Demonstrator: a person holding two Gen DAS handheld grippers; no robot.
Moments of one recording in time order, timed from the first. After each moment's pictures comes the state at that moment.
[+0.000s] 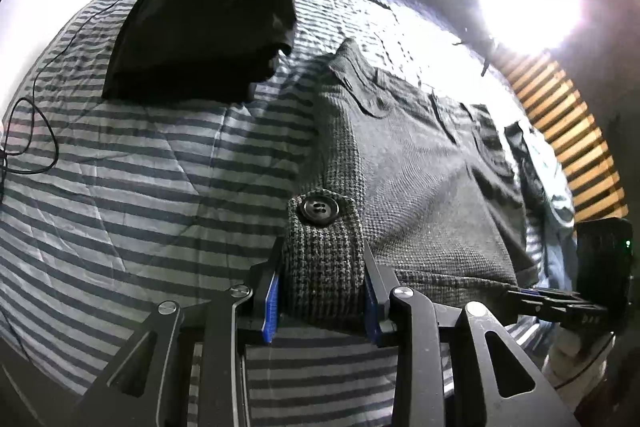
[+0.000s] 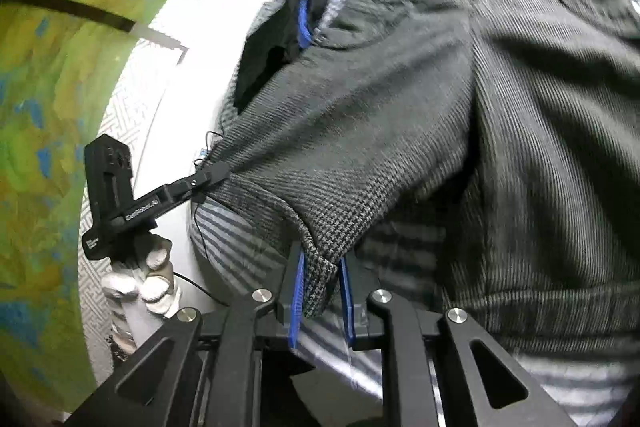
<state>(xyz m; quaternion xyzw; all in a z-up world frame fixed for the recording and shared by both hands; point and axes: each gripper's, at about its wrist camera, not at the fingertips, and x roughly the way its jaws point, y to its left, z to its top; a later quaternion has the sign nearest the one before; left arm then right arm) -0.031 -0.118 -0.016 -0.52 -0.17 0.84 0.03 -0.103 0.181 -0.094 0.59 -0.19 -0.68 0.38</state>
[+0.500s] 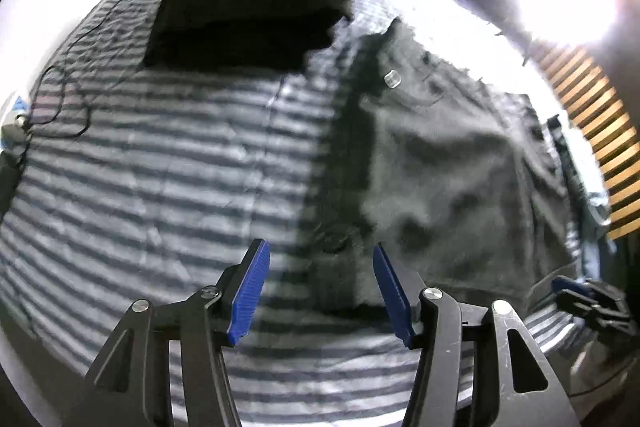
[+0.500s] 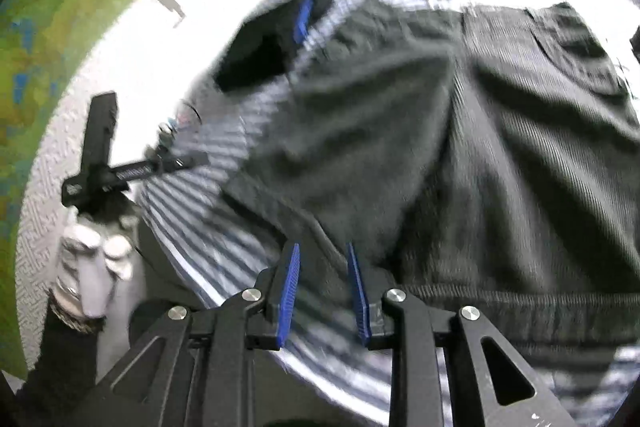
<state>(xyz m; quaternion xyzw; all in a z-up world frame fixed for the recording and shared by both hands) -0.020 -0.133 -0.045 -0.53 -0.17 0.83 -0.02 -0.089 0.178 -0.074 0.53 -0.07 -0.76 0.37</state>
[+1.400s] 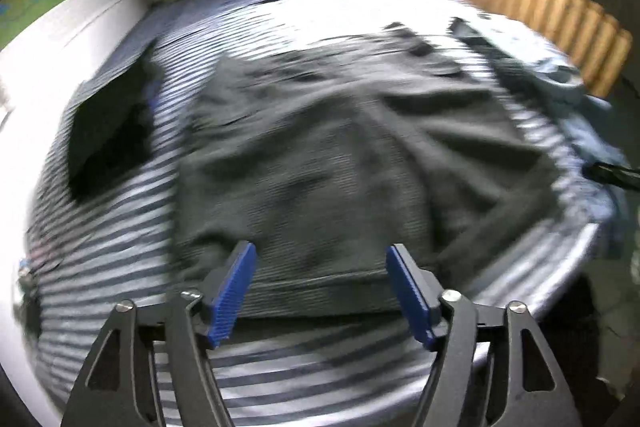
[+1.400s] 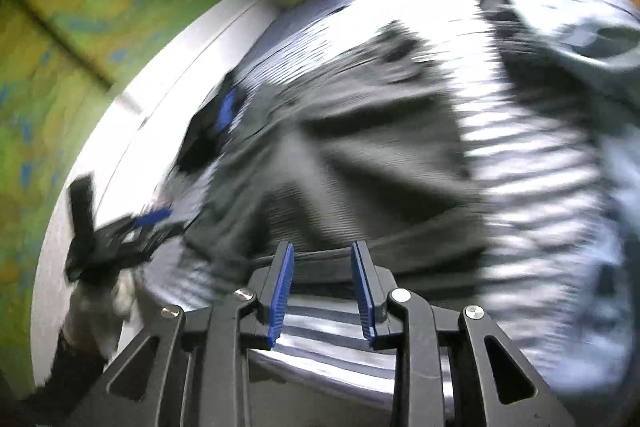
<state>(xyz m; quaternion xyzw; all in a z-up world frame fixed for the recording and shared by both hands) -0.004 0.089 -0.013 -0.49 0.07 0.86 0.09 -0.054 0.389 -0.076 0.47 -0.20 -0.82 0.26</state>
